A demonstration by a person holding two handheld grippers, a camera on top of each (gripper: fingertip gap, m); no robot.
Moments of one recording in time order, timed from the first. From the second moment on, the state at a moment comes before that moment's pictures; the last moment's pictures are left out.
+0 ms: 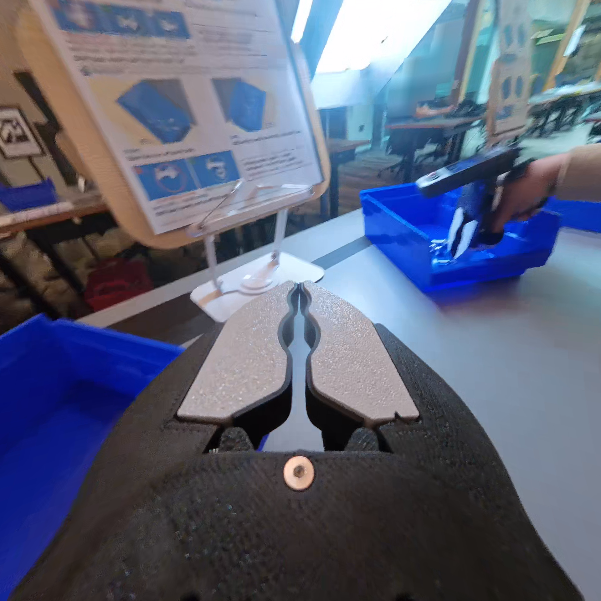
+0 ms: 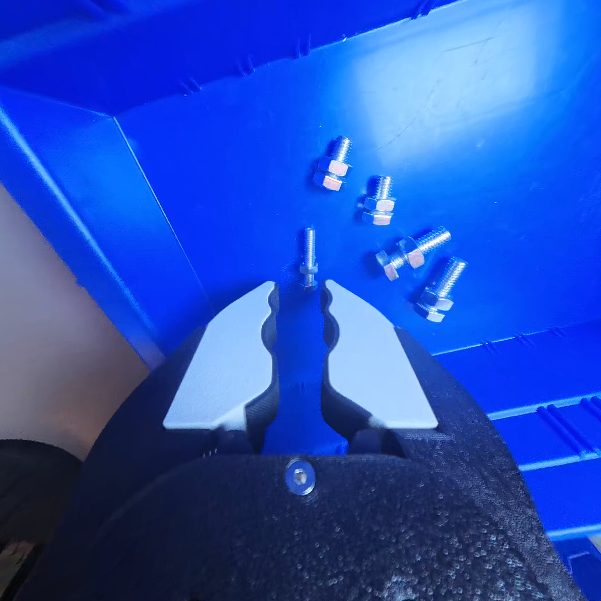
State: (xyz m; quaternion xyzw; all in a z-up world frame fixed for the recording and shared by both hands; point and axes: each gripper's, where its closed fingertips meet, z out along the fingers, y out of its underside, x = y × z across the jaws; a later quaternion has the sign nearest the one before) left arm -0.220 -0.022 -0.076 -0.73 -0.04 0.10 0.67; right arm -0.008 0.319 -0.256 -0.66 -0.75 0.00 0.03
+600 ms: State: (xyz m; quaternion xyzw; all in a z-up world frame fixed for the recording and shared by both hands) left arm -0.358 -0.162 -0.251 -0.99 0.10 0.05 -0.07; right arm 0.040 0.161 -0.155 -0.54 -0.72 0.35 0.27
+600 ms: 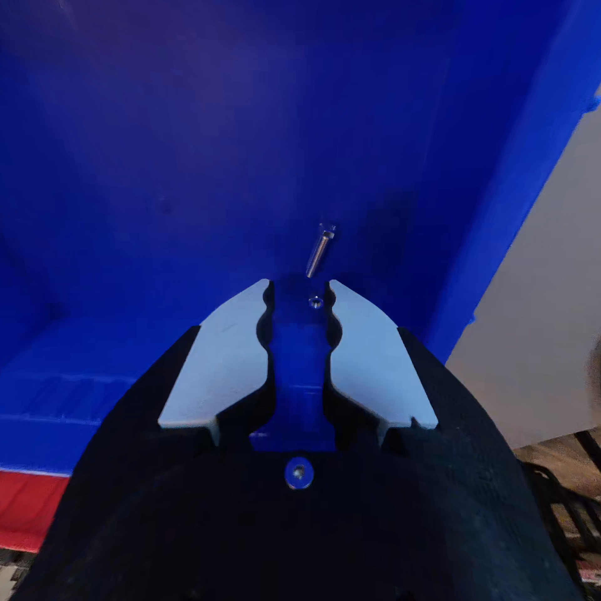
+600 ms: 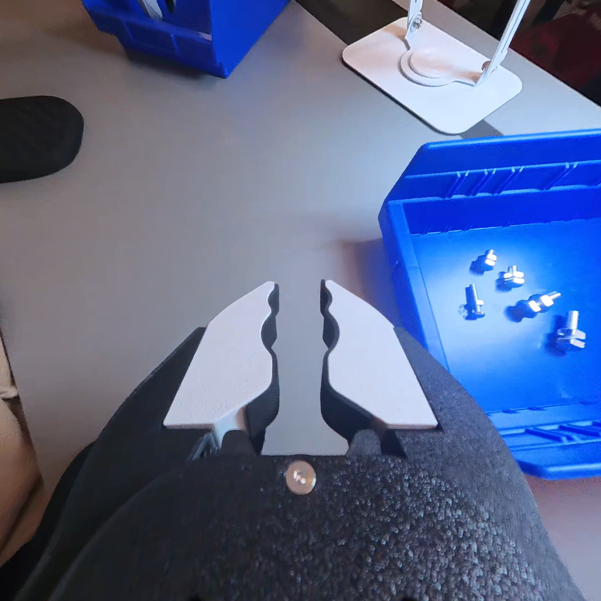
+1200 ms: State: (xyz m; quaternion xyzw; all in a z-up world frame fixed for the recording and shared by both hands) left arm -0.269 -0.084 -0.178 -0.97 0.22 0.09 0.08; right arm 0.004 0.069 -0.135 -0.41 -0.71 0.44 0.36
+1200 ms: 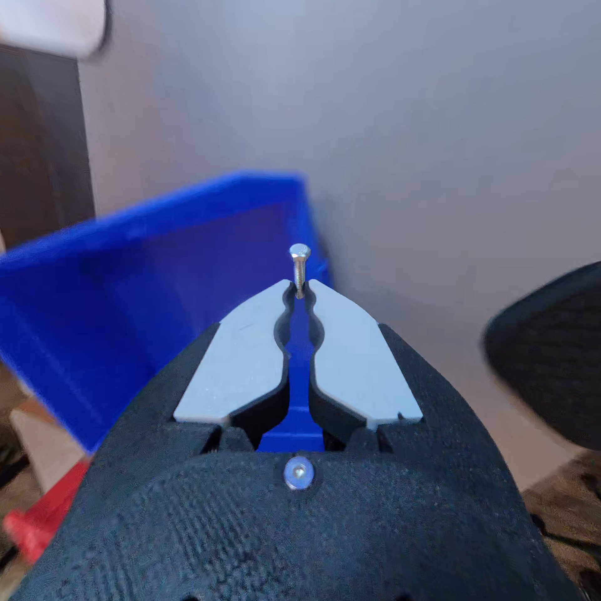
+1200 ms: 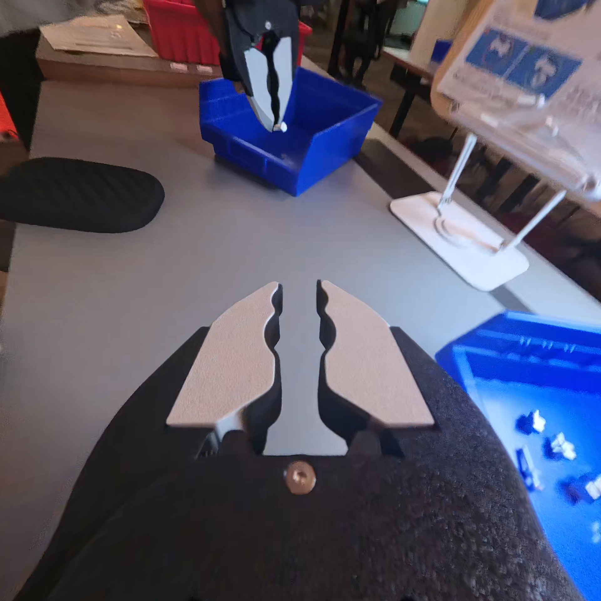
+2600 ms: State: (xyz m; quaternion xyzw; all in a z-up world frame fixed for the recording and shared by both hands) left arm -0.043 0.005 -0.107 -0.83 0.29 -0.10 0.46; right arm -0.046 0.015 -0.138 -0.42 -0.64 0.56 0.32
